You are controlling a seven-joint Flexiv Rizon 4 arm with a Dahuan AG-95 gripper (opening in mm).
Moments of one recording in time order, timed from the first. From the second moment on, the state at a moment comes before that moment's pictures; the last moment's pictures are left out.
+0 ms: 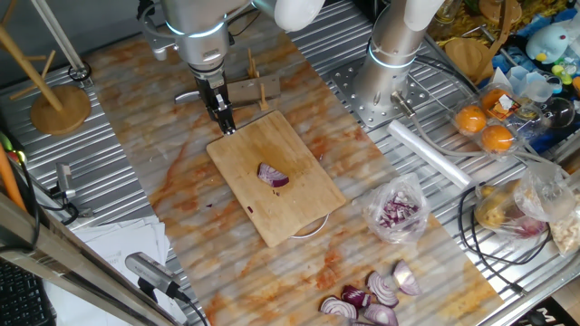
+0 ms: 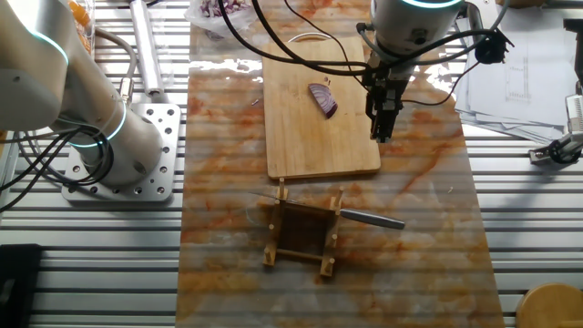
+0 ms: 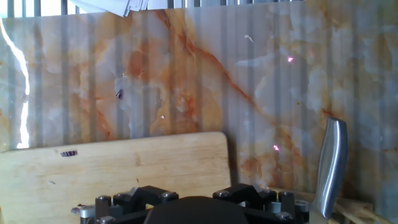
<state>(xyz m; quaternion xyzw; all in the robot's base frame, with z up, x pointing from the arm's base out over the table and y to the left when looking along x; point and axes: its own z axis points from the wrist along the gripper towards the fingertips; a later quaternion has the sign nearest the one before) 0.500 0.000 0.170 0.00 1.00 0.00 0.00</state>
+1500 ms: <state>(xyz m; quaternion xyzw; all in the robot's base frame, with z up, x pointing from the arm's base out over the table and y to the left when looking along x) 0.501 -0.001 0.168 -0.06 1.00 -0.01 -0.04</state>
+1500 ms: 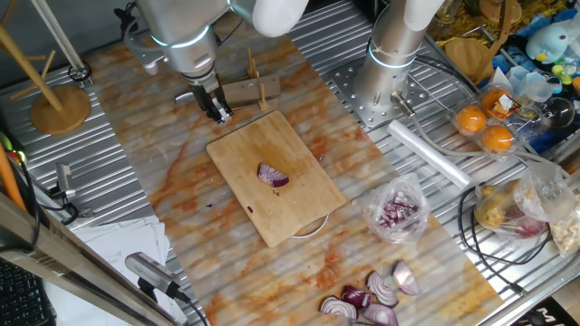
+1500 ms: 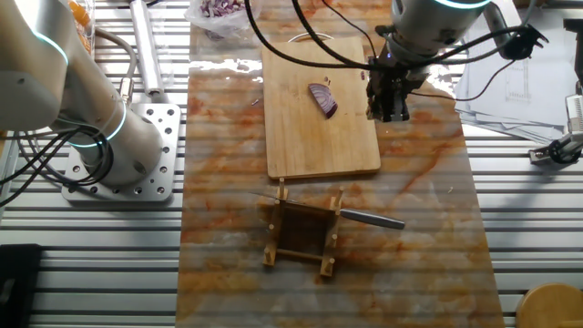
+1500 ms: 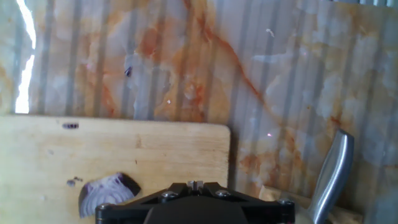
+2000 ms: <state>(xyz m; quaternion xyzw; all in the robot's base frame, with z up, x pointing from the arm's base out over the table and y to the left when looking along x) 0.494 -0.020 0.169 -0.02 1.00 -0.01 -0.05</state>
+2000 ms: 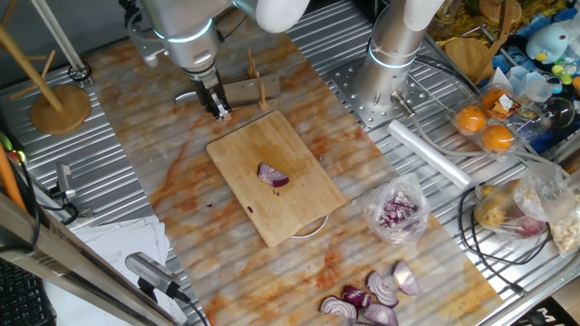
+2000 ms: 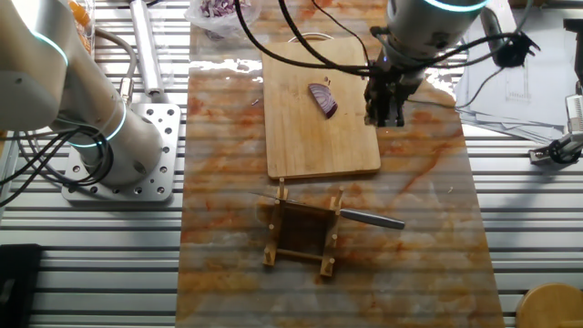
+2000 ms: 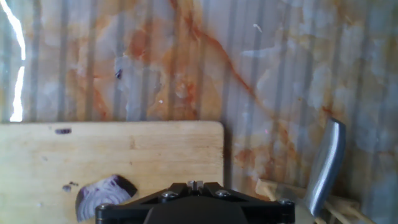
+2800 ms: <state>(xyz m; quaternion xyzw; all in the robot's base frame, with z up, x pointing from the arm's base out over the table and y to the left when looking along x) 0.453 -0.088 0.173 0.03 1.00 -0.02 -0.05</state>
